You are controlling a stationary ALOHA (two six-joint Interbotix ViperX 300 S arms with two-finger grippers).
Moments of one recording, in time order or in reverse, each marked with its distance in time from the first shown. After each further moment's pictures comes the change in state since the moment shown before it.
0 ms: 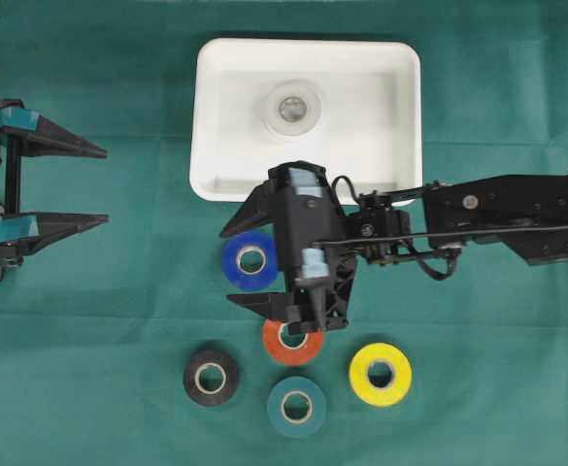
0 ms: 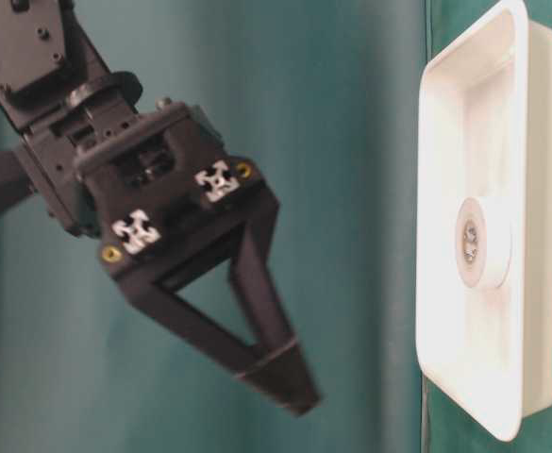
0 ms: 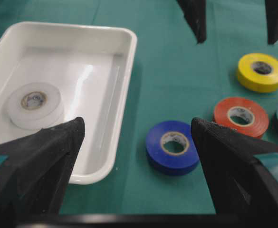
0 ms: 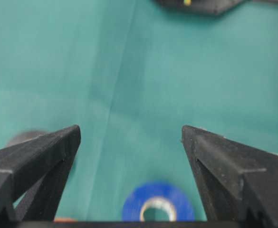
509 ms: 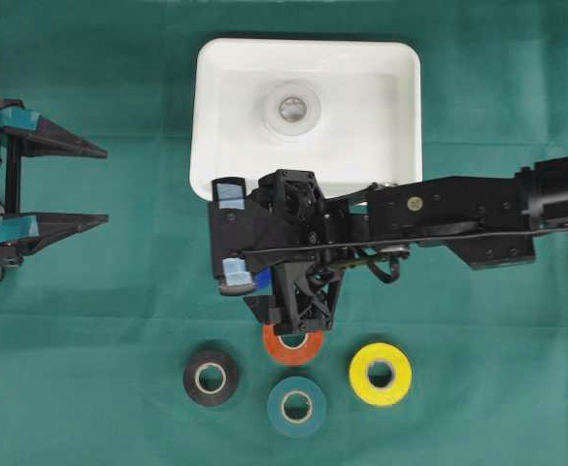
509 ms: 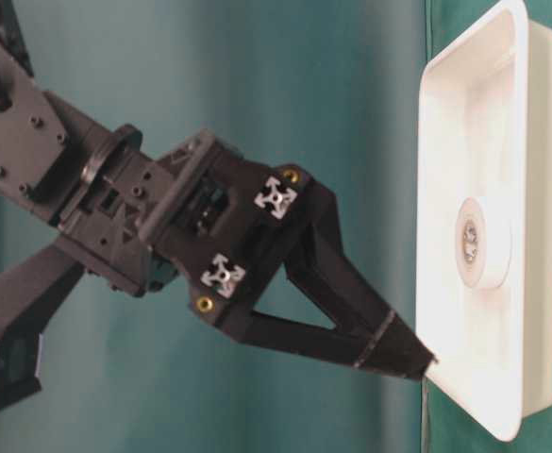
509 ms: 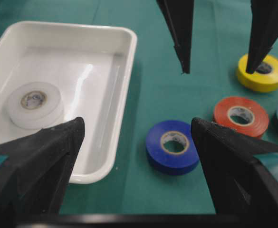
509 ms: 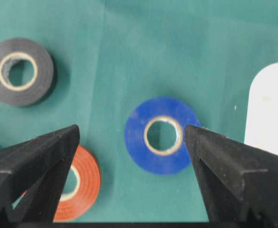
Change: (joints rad) left arm 0.000 0.000 0.000 0.000 0.002 0.000; right arm 0.000 0.124 -0.221 -0.011 0.480 0.028
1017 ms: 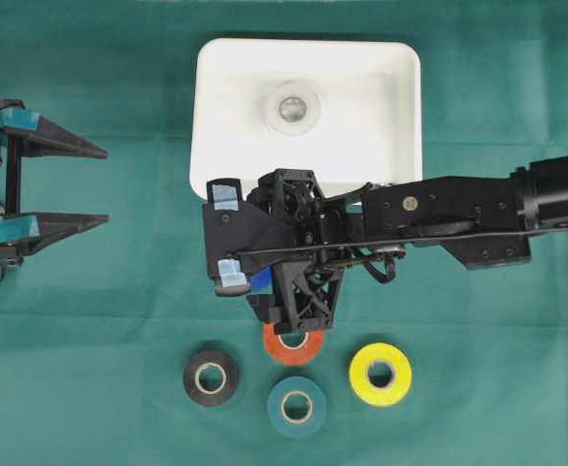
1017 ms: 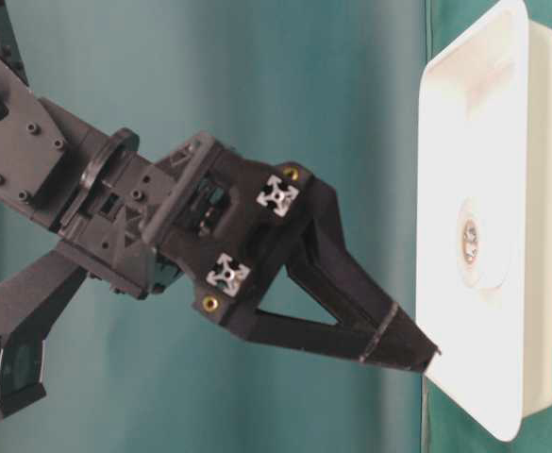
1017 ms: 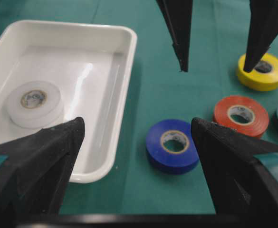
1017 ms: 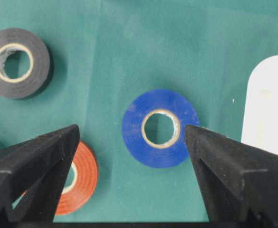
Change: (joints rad) left arm 0.000 0.002 0.000 0.000 0.000 0.000; right arm 0.002 0.003 -0.008 -0.009 0.018 0.002
